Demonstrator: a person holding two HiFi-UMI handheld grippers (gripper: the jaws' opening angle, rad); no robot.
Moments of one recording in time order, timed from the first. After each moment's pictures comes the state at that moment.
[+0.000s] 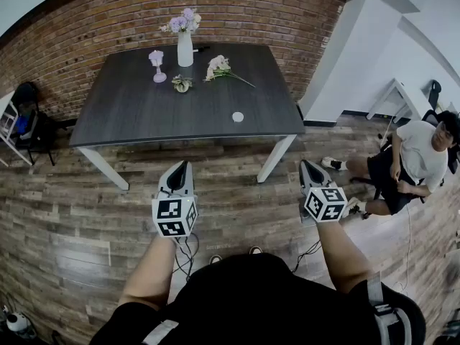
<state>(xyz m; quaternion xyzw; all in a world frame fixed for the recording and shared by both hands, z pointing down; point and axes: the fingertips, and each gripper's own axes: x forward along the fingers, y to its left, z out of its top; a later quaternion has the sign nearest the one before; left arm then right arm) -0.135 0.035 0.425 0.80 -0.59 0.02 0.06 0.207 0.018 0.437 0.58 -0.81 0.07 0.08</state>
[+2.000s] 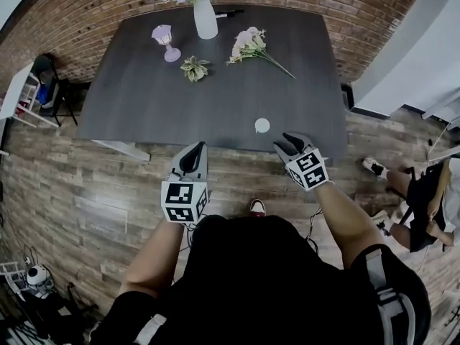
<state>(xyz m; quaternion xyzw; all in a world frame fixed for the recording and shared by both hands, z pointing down) -0.101 -0.173 0.473 0.77 -0.62 0.13 0.11 0.096 -0.257 0.595 0.29 -0.92 0.05 0.27</state>
